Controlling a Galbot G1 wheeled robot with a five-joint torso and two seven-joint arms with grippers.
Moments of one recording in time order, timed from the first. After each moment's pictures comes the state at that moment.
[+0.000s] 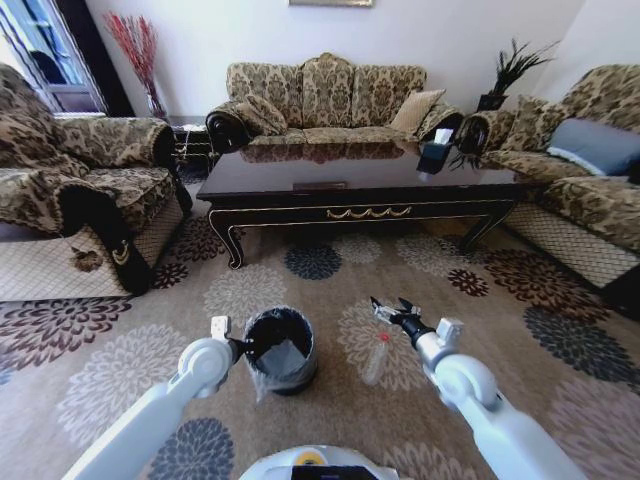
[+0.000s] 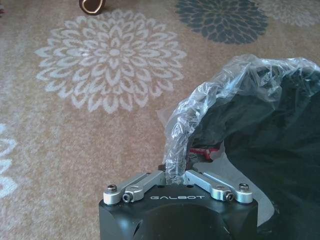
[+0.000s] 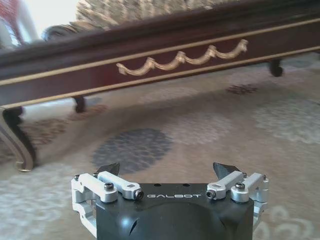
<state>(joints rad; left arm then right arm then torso) 1.12 -0.85 -0.13 -2.10 -1.43 0.74 -0.94 -1.29 0.94 0.45 1.91 0.82 -0.29 0.20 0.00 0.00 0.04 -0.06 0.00</state>
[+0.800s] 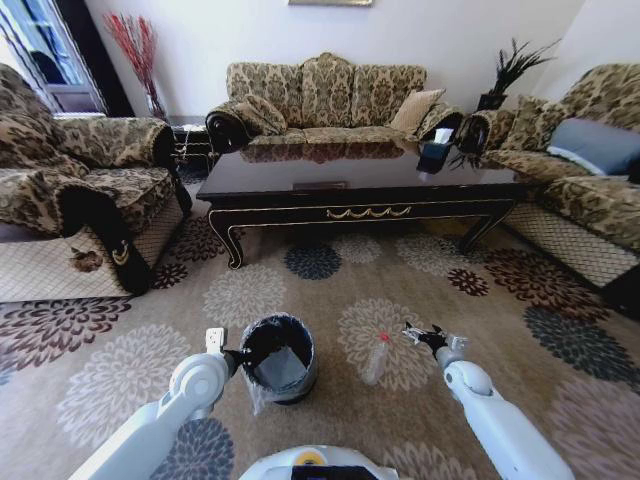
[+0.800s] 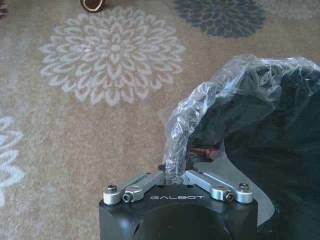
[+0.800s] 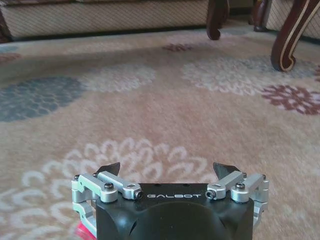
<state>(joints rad) 1.21 -0.85 -0.16 -2.16 -1.38 0.74 -0.95 -1.10 1.01 0.44 1.24 0.63 -0.10 0.00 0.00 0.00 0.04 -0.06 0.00</state>
